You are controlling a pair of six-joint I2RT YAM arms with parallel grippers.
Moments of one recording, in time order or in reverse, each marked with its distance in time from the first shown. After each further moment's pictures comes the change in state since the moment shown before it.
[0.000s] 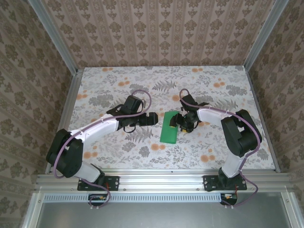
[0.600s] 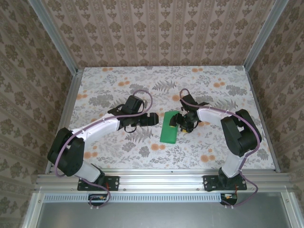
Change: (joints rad) left arm -0.006 0.018 0.008 0.005 0.015 0.006; right arm -0.001 0.009 0.006 -0.001 -0.004 0.011
